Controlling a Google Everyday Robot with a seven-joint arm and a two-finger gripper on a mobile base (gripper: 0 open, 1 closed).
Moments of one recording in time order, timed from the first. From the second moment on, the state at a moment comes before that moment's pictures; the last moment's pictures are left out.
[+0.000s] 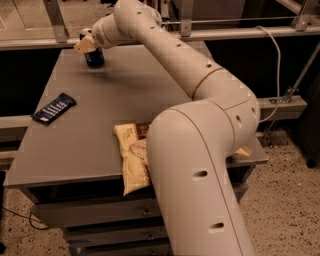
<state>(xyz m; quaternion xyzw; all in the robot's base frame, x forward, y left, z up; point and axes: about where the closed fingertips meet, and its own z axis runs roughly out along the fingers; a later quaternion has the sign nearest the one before) 0.865 0.230 0.903 -0.44 0.72 0.21 0.49</state>
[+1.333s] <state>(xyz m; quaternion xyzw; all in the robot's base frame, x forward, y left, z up) 0.796 0.090 0.943 -0.43 0.71 0.18 0.53</state>
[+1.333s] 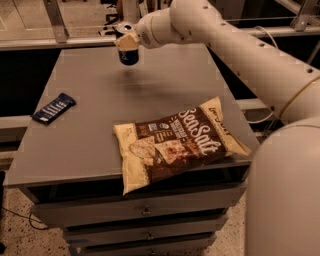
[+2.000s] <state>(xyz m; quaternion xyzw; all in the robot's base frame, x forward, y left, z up) 0.742 -0.001 0.960 -0.50 0.71 0.14 0.47</state>
